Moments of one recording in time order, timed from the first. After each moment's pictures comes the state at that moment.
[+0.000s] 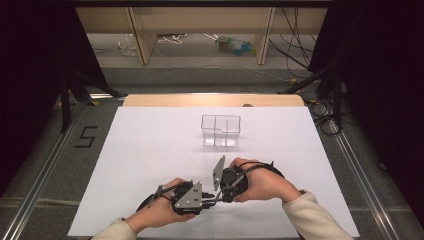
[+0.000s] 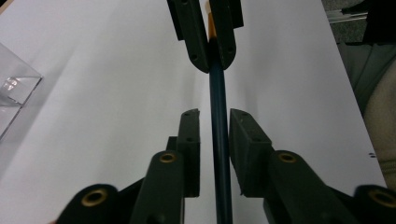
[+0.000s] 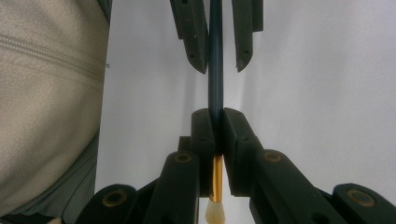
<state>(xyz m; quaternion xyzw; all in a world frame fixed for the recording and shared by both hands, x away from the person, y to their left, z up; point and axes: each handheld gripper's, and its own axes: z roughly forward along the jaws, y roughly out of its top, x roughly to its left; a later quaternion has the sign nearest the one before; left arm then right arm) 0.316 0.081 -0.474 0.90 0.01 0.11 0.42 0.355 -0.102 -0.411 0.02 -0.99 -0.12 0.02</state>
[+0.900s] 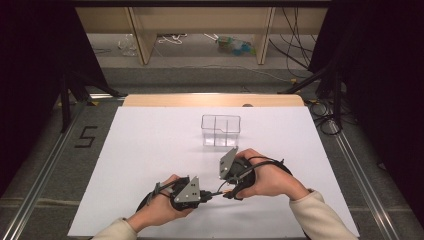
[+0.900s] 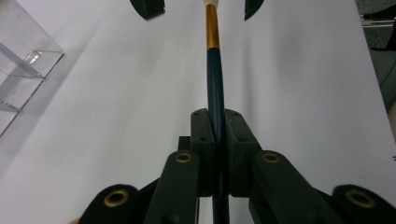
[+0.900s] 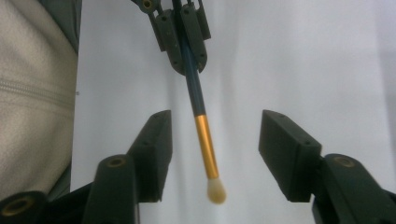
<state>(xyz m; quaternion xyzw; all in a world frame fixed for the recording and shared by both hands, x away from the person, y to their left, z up) 0.322 0.088 -0.473 0.90 0.06 0.12 0.42 0.366 -0.119 -0.400 -0.01 -0.98 -0.20 -0.03</state>
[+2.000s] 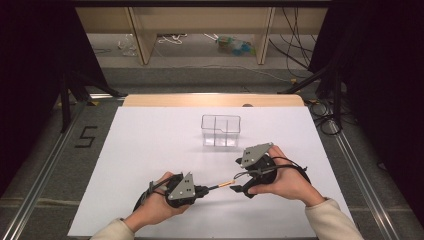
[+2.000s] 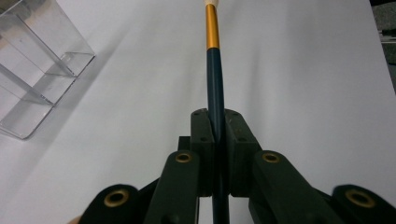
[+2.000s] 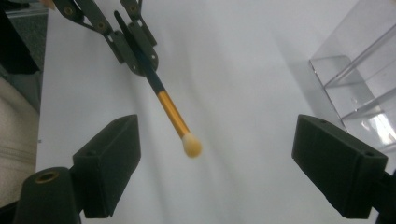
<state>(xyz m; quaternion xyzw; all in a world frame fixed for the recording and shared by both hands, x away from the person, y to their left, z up) 0.325 0.099 -0.467 0.88 0.09 0.15 0.44 0.369 -0.170 -0.404 -0.11 -0.93 -0.34 -0.09</state>
